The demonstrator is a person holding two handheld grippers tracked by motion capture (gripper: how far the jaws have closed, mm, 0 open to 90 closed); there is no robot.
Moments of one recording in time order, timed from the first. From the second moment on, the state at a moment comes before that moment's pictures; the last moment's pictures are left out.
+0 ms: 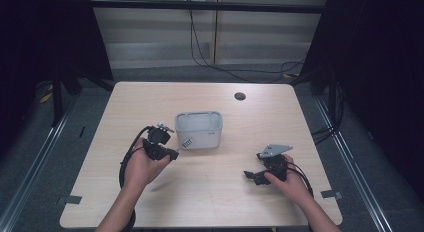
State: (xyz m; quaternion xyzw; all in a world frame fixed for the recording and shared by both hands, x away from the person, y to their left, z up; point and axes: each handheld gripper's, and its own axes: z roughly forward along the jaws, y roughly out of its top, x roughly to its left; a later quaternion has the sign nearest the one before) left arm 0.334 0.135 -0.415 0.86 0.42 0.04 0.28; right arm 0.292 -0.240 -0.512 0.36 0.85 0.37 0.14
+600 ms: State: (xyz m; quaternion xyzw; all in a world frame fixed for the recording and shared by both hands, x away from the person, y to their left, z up) left arm 0.332 0.145 -0.391 0.83 0.41 0.09 0.35; right arm 0.292 -0.240 -0.512 0.36 0.85 0.37 0.14
